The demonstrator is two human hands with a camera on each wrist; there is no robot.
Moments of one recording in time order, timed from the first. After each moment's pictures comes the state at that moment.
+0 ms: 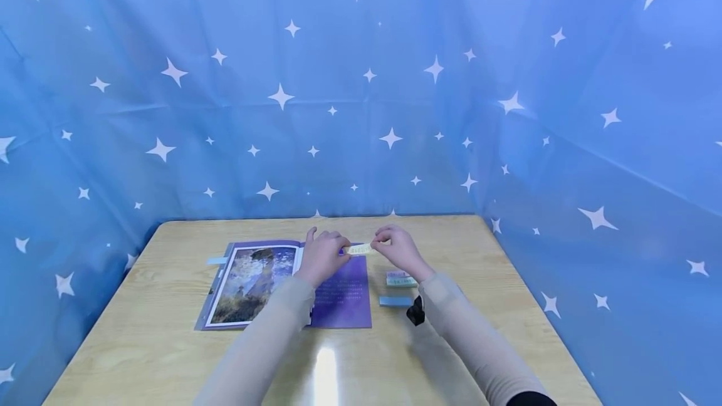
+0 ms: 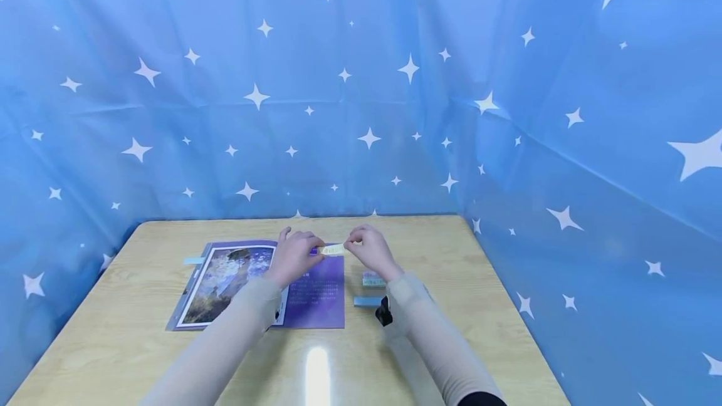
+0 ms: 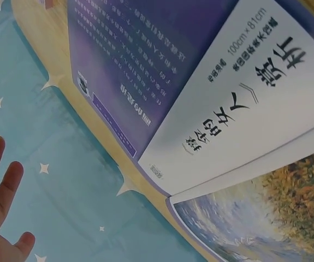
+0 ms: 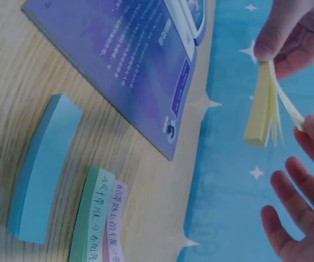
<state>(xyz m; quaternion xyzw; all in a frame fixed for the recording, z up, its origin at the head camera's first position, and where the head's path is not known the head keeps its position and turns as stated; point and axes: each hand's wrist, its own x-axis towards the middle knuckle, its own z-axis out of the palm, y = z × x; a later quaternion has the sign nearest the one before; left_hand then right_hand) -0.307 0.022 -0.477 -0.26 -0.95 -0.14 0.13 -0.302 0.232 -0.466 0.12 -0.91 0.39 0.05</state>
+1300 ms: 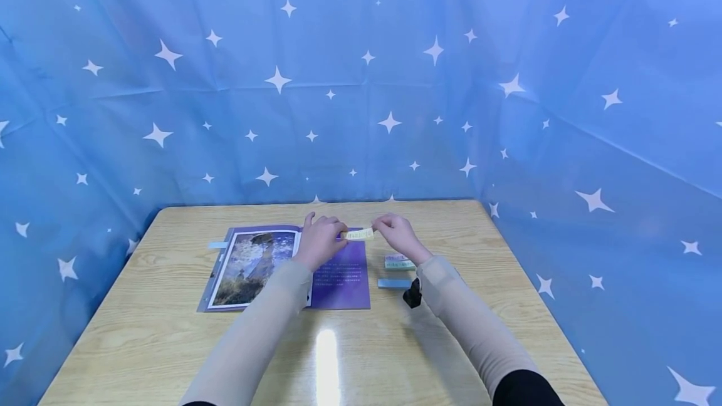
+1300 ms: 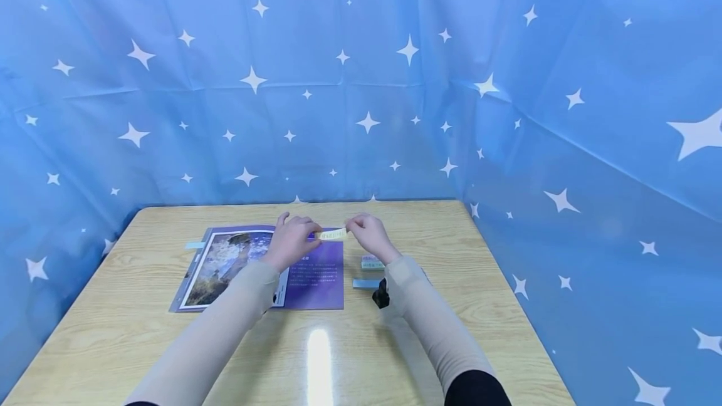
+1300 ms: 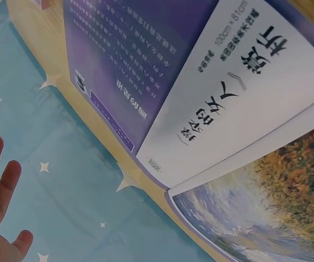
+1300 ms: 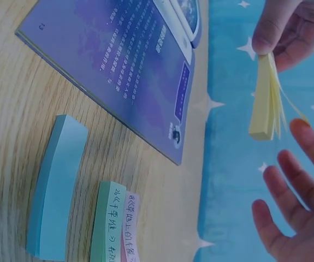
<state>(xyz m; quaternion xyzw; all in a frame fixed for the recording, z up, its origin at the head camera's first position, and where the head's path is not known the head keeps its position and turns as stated) -0.307 0.020 -0.475 -0.26 -0.95 -0.13 0.12 -0.301 0.237 -0.469 0.08 -0.88 0.46 -0.01</state>
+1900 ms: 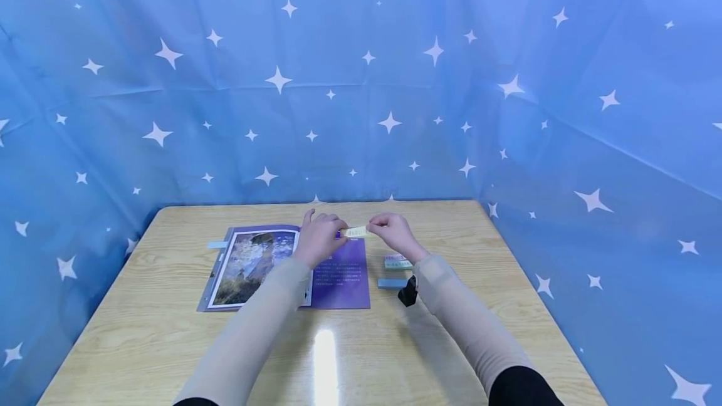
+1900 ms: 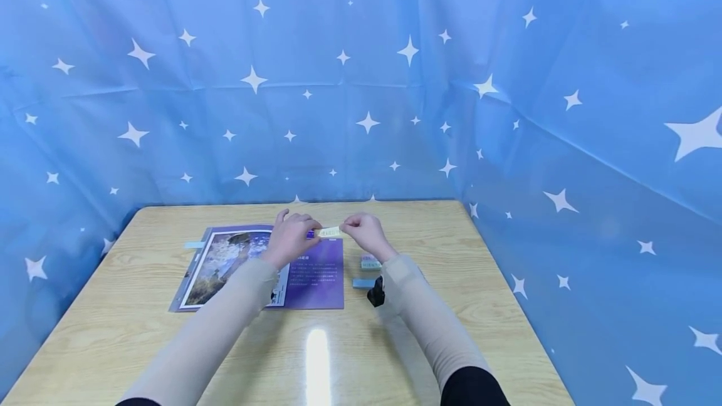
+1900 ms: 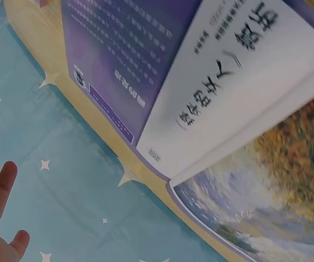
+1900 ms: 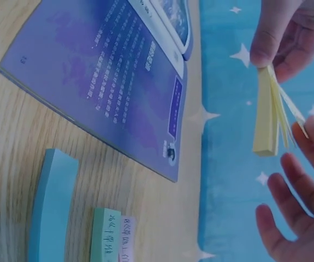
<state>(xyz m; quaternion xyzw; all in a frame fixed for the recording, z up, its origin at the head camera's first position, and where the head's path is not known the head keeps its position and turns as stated) -0.307 0.018 -0.469 -0.26 -0.95 -0.11 0.12 -0.303 0.229 -0.466 0.07 -0.88 0.47 -0.01</state>
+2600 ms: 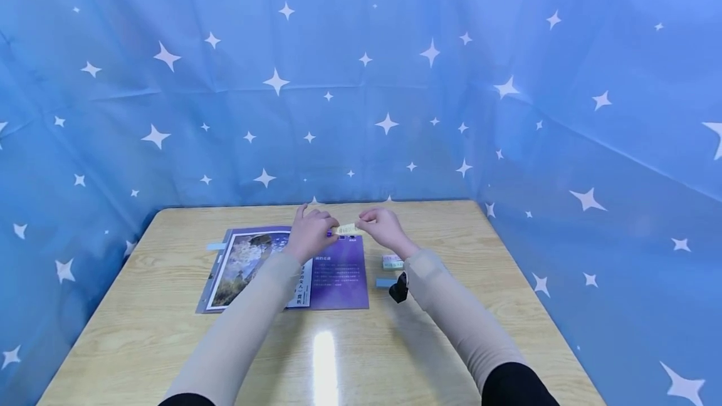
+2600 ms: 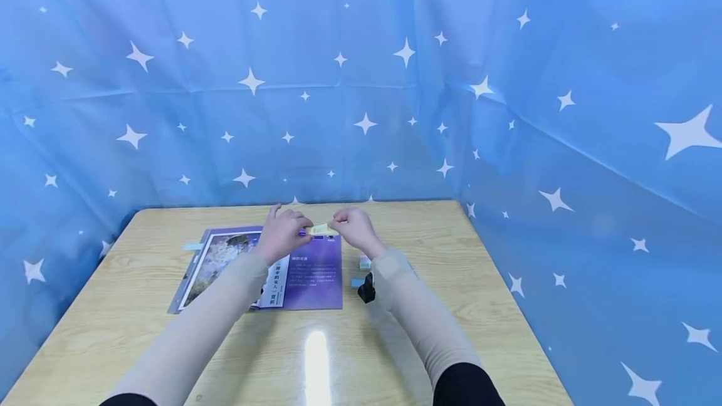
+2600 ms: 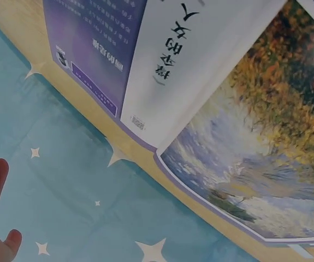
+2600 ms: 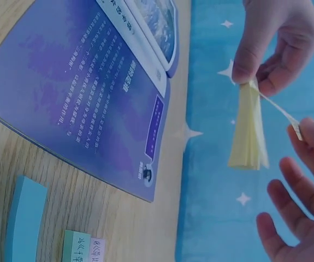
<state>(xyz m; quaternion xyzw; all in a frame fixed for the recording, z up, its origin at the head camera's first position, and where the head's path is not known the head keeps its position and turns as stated) -0.316 0.001 -0.463 -0.29 -0.95 -0.09 0.11 -0.304 0.206 -0.446 0.08 -0.90 0.42 0.00</state>
